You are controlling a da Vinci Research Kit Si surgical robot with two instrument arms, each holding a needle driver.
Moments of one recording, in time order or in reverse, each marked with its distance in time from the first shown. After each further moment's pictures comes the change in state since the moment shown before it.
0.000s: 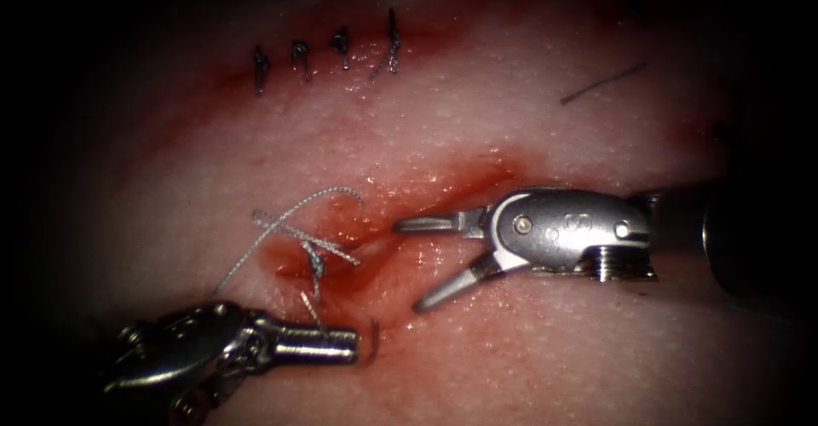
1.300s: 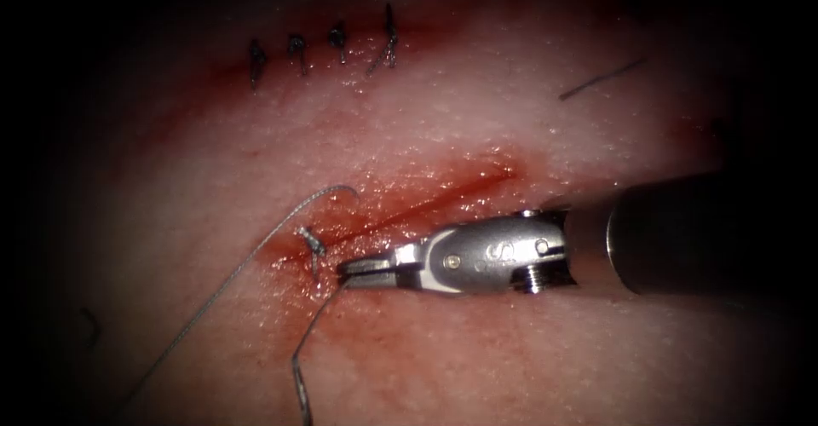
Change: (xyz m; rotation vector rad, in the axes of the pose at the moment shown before) right arm -0.007 -0.001 0.004 0.021 -0.156 -0.074; left arm 0.004 0.017 -0.004 0.005 0.077 0.349
